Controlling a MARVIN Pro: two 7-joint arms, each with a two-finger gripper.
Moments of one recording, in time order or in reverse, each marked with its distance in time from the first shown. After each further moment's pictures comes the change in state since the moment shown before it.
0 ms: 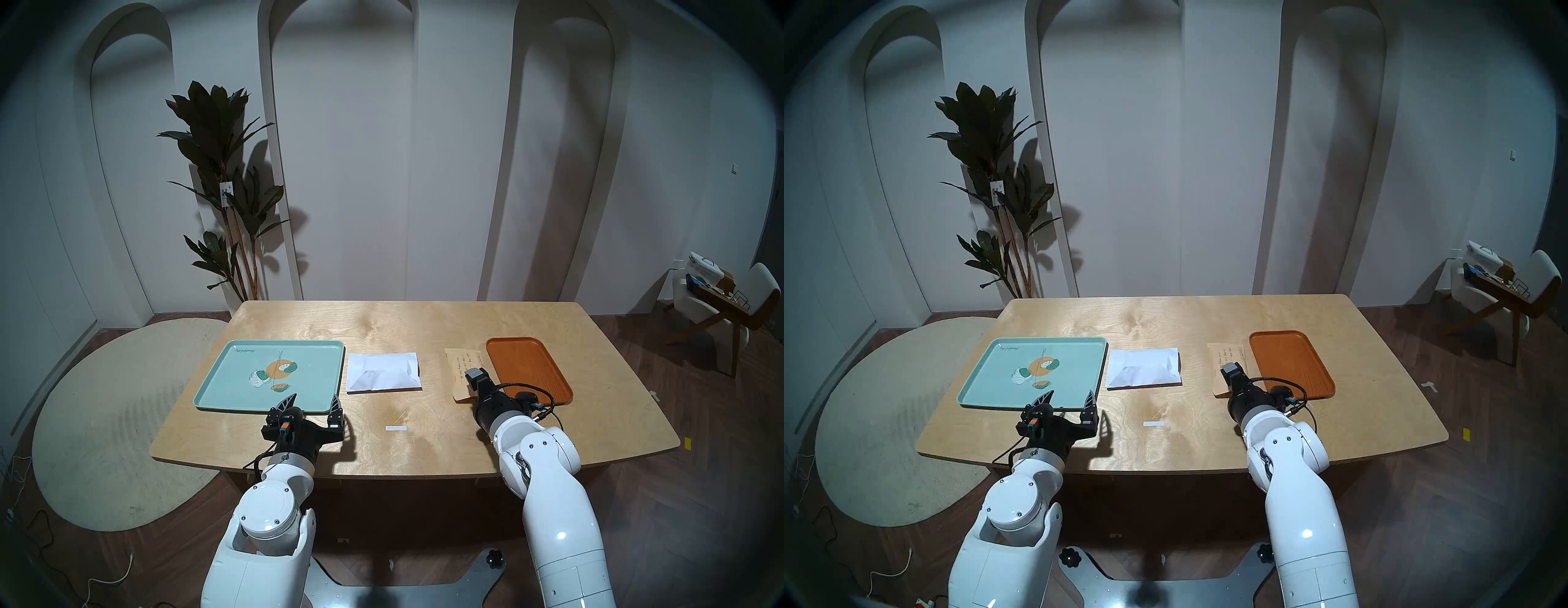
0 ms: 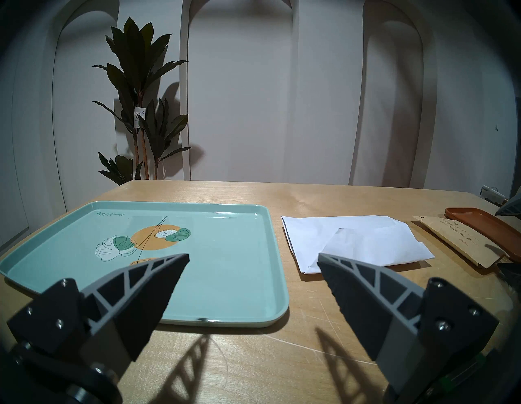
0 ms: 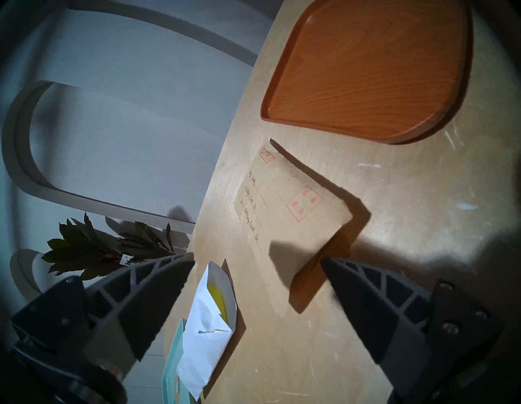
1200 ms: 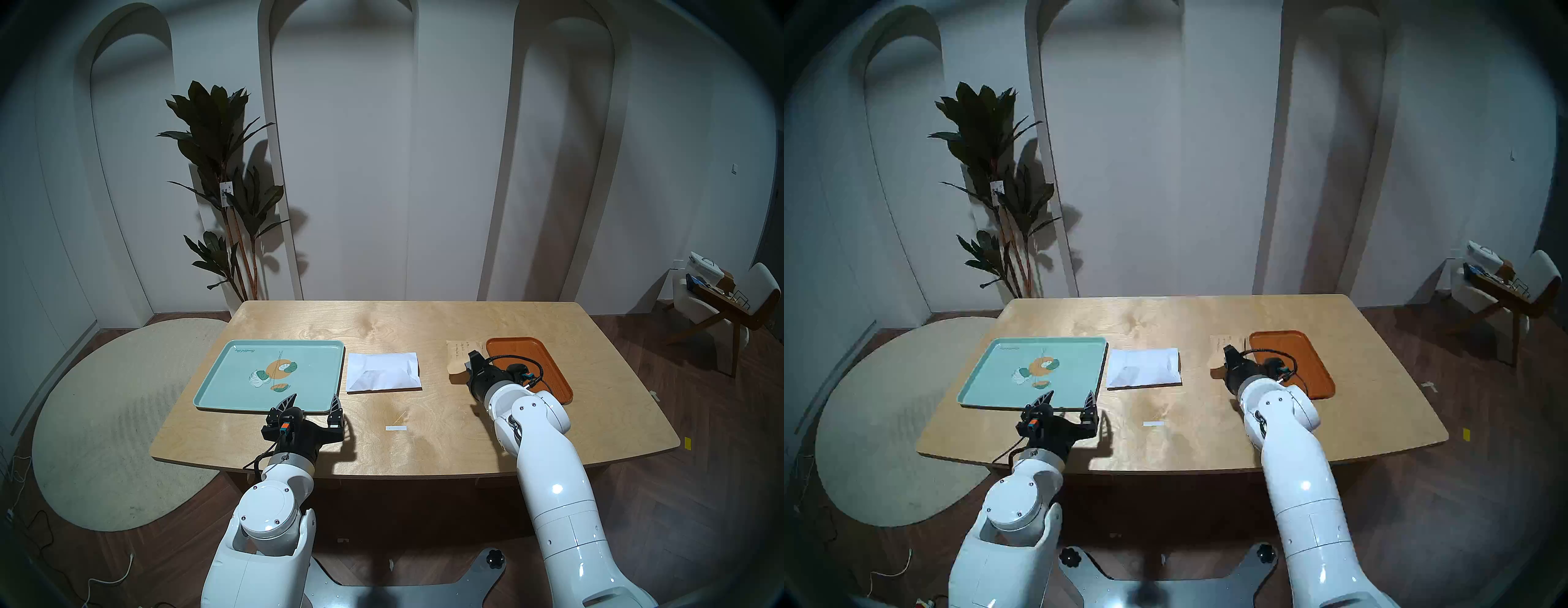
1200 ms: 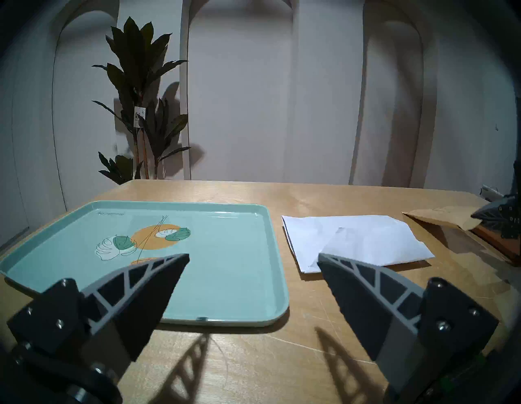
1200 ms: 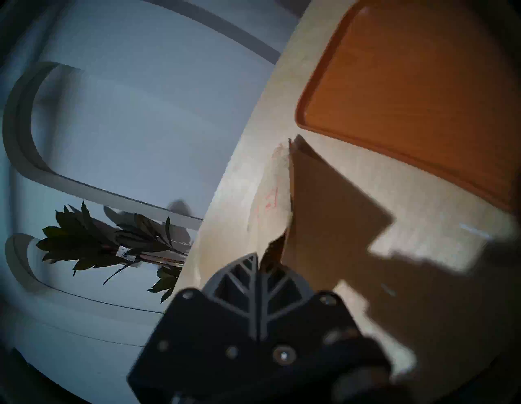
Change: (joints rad) left arm 0.000 0.000 0.000 0.001 0.000 0.000 0.000; right arm 0.206 0.058 -0.026 0.148 -0.046 0.023 0.009
